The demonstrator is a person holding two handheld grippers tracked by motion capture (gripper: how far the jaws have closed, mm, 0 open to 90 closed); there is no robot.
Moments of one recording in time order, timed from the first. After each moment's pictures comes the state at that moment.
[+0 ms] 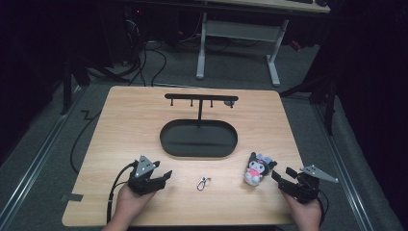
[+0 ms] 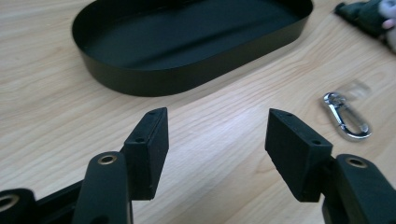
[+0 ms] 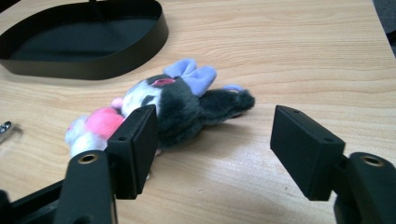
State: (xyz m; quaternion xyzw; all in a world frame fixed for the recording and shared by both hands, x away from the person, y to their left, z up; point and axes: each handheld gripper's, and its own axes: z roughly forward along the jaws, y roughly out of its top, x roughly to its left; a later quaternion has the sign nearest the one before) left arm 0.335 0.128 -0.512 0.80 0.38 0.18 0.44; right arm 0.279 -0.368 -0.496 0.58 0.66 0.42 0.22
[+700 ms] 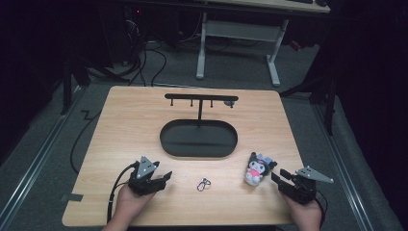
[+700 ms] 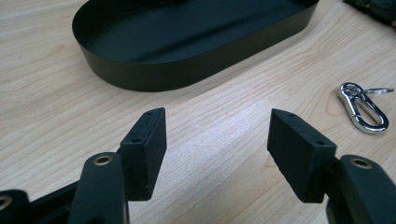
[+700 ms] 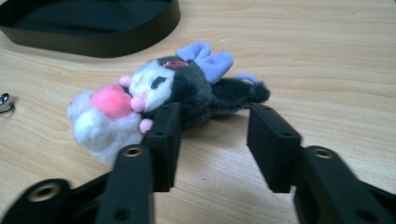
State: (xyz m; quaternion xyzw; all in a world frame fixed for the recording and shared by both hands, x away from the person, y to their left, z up) left arm 0.335 0.128 -0.515 0.80 0.37 0.18 0.44; right arm 0.280 -0.364 -0.502 0.55 0.70 0.40 0.22
